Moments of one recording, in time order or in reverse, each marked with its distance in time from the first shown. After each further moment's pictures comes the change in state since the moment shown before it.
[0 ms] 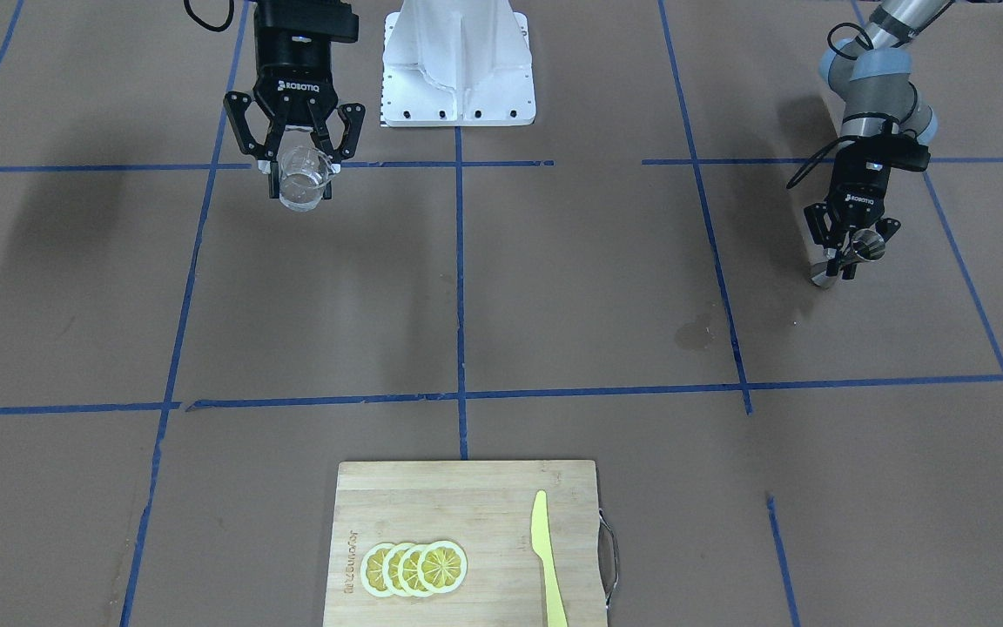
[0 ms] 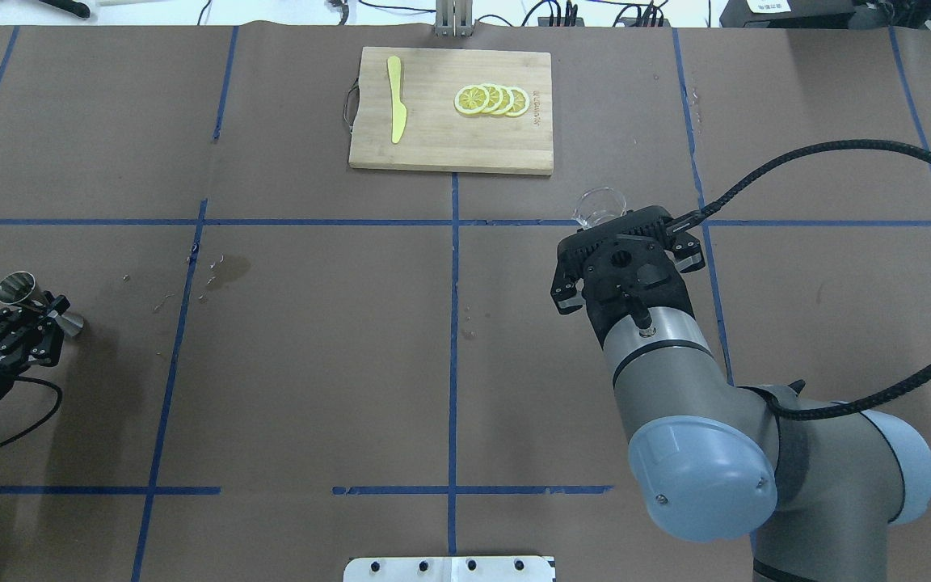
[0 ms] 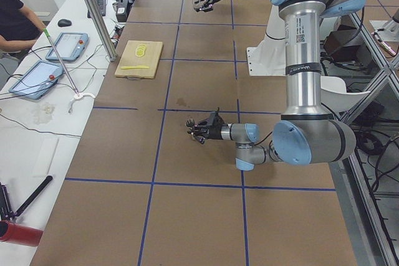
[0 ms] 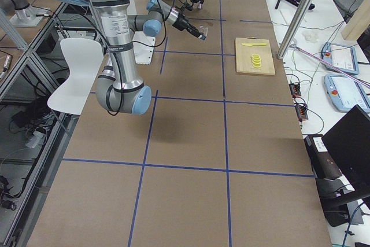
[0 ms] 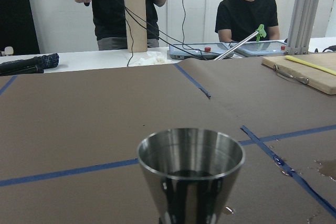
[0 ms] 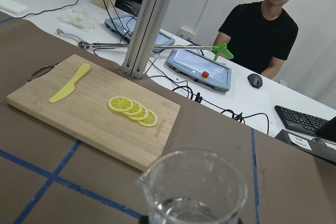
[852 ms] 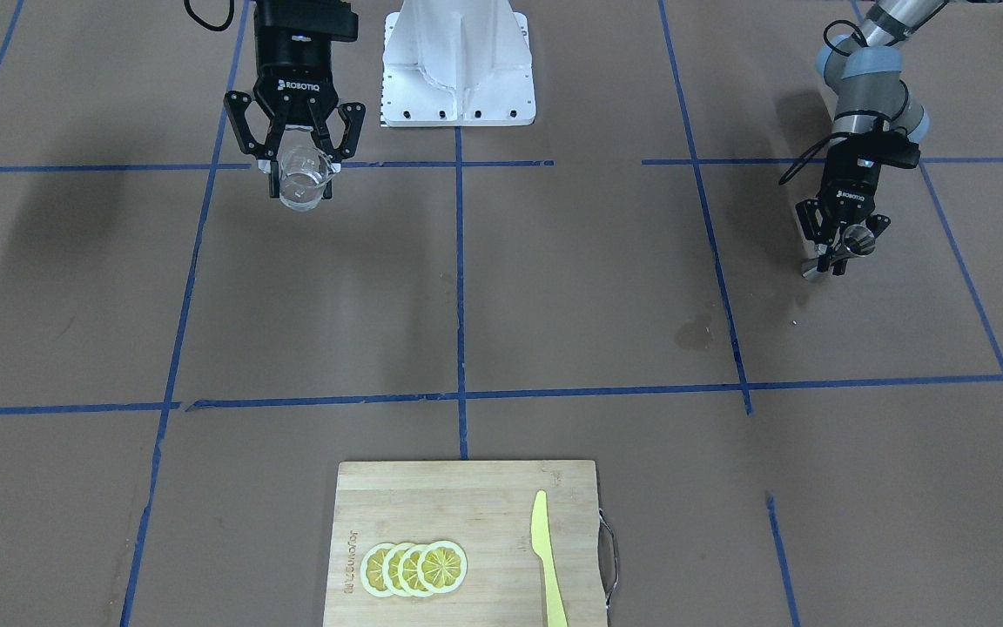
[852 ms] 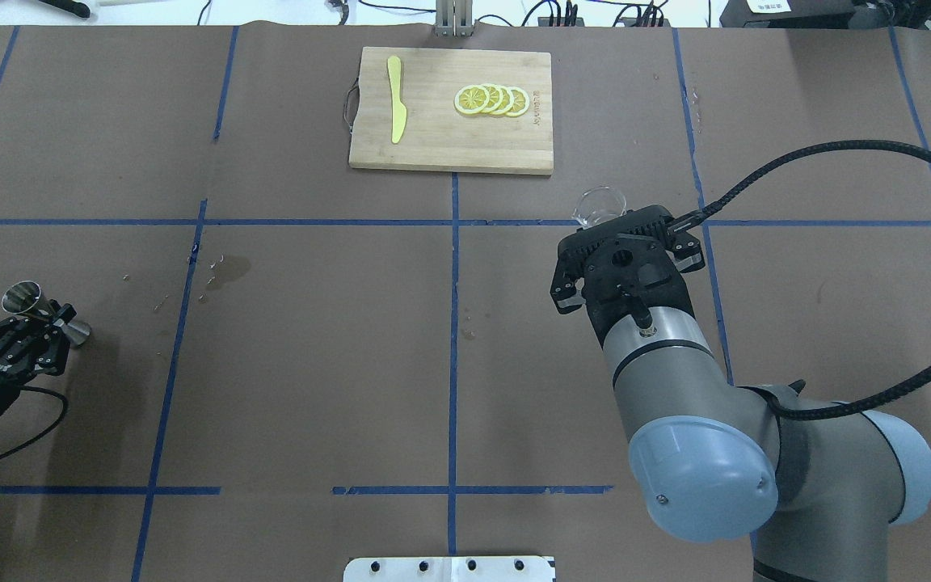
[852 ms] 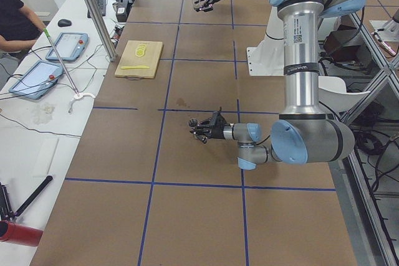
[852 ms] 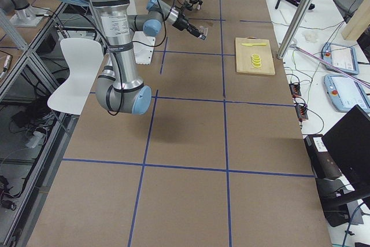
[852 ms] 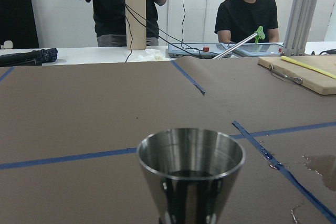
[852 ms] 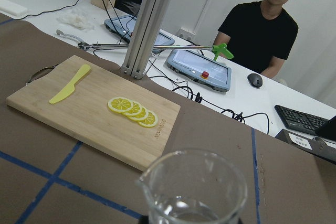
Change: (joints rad) left arm 0.032 0.000 0.000 0.000 0.031 -0.012; right arm 0.000 0.002 0.002 0.000 0.000 0.005
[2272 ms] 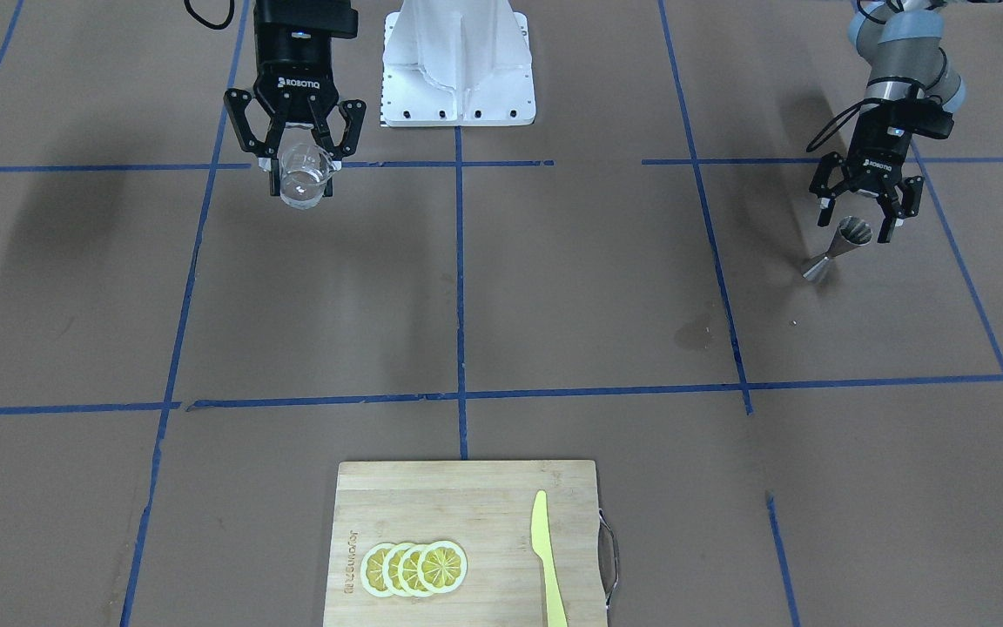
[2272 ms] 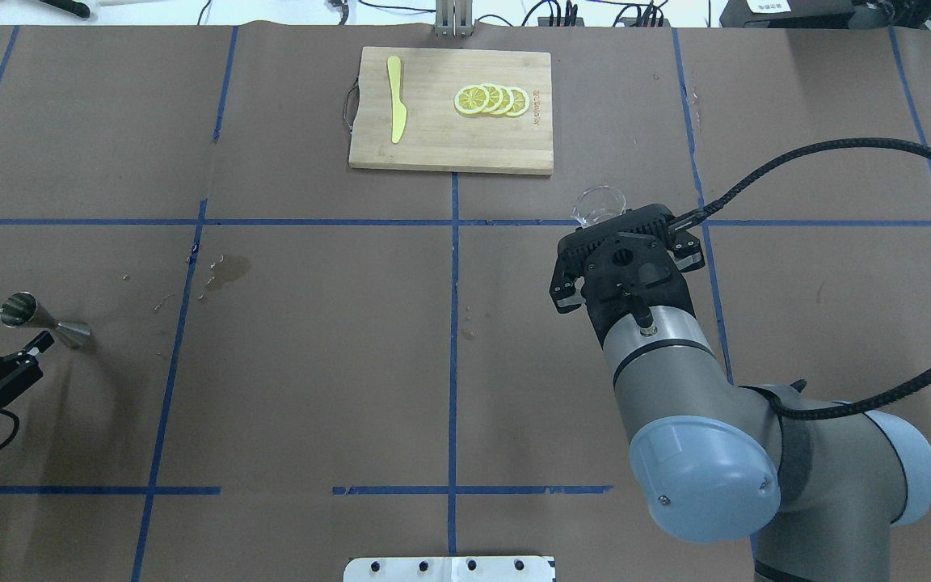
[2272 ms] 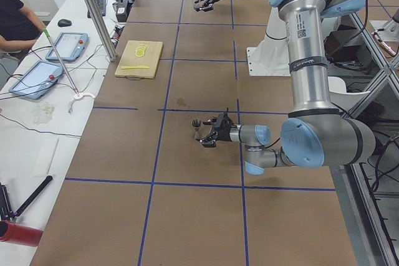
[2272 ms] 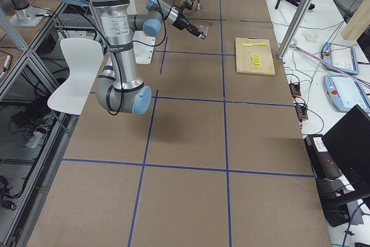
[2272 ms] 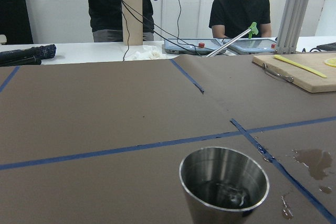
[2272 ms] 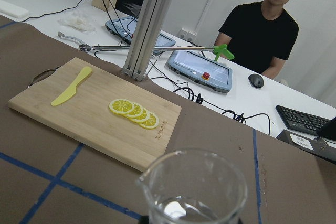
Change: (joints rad) left arm 0.027 0.169 -0.144 -0.030 -0.102 0.005; right arm -0.001 0.001 0.004 0.000 0.002 0.000
